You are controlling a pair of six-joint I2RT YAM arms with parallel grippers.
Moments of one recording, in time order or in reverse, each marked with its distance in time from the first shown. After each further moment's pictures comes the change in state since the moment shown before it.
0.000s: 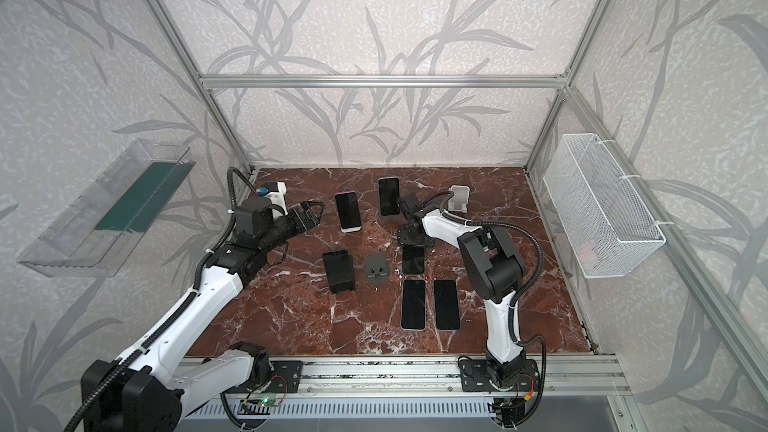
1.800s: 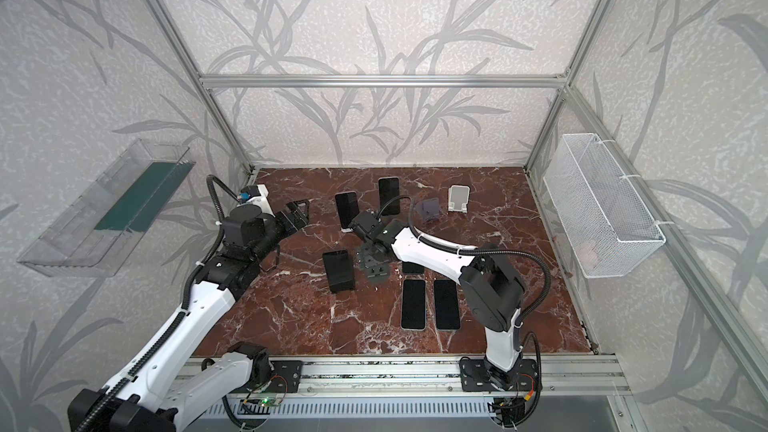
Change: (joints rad) left arm 0.001 -0.119 -0.051 0.015 -0.199 -0.018; right arm 0.371 -0.128 0.072 -0.162 0.119 -0.009
